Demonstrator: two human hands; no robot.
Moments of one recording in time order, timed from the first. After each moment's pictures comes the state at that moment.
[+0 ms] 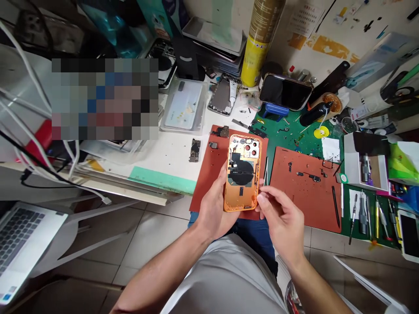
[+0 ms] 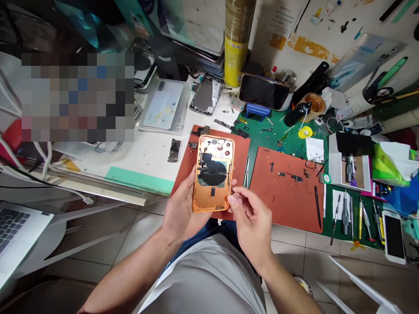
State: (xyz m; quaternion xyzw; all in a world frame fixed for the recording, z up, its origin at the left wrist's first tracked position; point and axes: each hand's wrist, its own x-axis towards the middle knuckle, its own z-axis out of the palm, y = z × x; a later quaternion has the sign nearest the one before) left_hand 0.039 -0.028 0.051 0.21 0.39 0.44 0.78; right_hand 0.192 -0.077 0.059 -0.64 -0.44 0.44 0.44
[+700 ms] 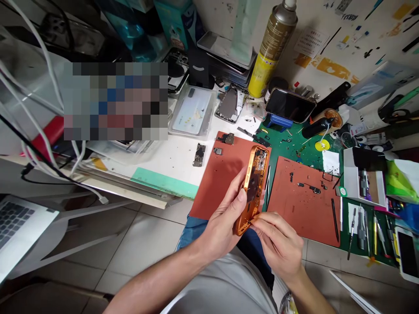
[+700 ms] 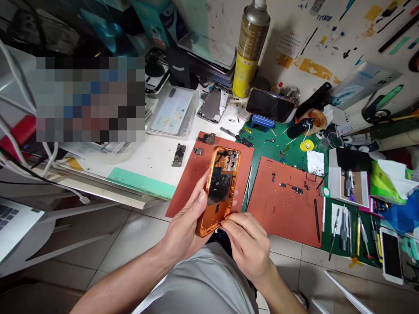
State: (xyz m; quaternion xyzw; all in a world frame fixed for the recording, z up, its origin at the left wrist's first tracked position) left_hand 0.043 -0.047 0.064 0.09 0.29 0.48 0.82; right_hand 0.208 -0.087 0.040 -0.44 -0.75 0.22 0.43
